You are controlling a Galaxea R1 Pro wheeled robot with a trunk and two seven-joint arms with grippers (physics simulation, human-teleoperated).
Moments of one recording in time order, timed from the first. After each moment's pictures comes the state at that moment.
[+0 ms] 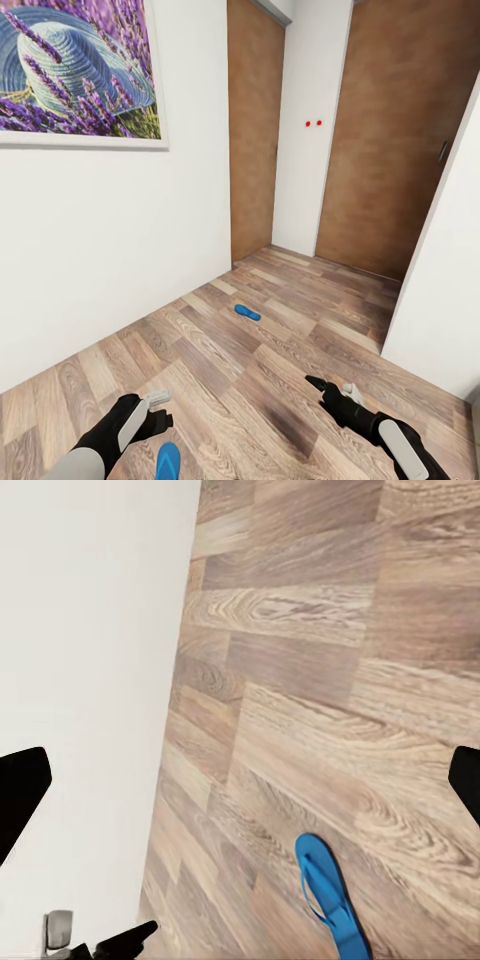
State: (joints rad) left arm -0.55 0.05 -0.06 -0.50 0.39 0.66 0.17; right arm -0.32 -0.17 -0.05 -0.84 -1.00 0.60 0.31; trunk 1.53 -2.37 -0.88
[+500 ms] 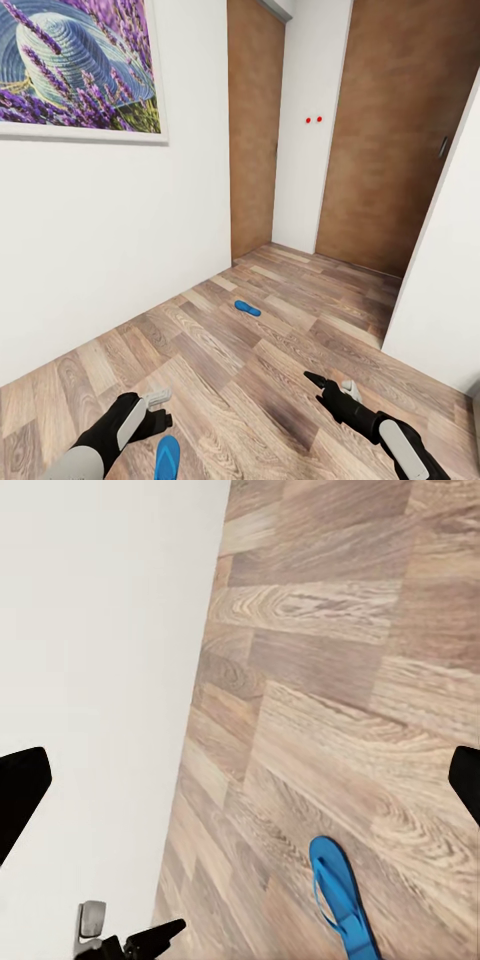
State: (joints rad) left arm -0.56 0.06 -0.06 -0.50 0.39 0.69 0.16; right arm -0.32 -0.17 -0.06 -0.84 -0.99 0.59 0.40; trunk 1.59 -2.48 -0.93
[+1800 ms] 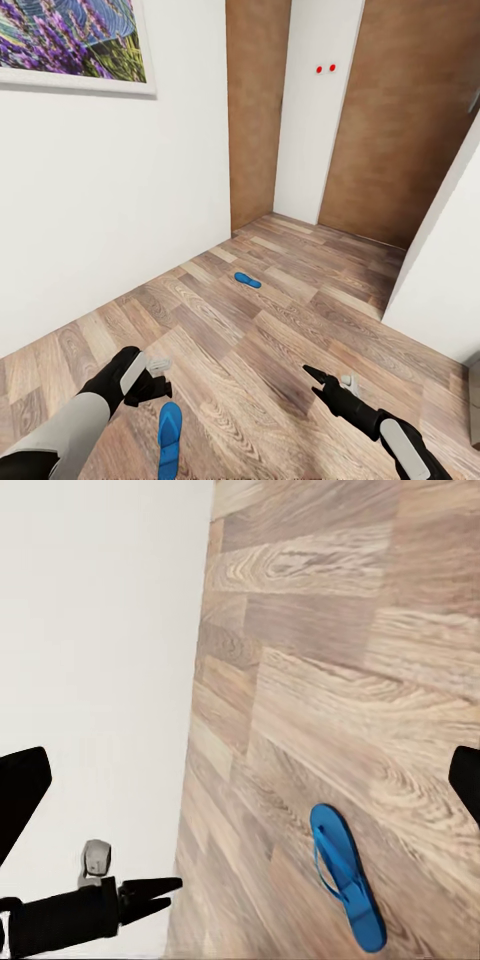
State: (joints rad) left arm -0.76 0.08 -0.06 -0.48 0.39 0.98 0.16; right arm -0.32 -0.17 -0.06 -0.85 -0.99 0.60 0.52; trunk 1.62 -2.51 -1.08
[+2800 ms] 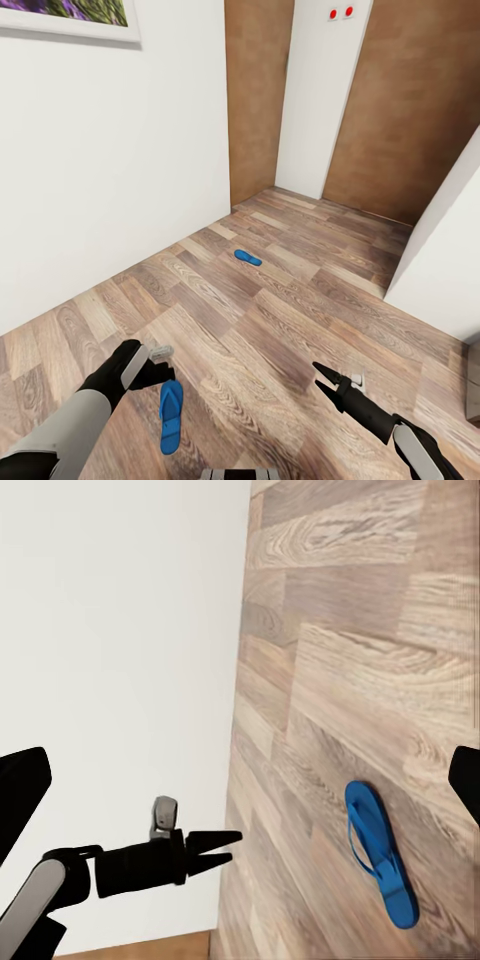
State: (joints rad) left arm -0.76 0.08 -0.06 -0.55 0.39 0.91 0.16; right arm -0.32 -0.23 -0.06 -0.80 -0.98 0.61 0.82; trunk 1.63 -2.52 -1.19
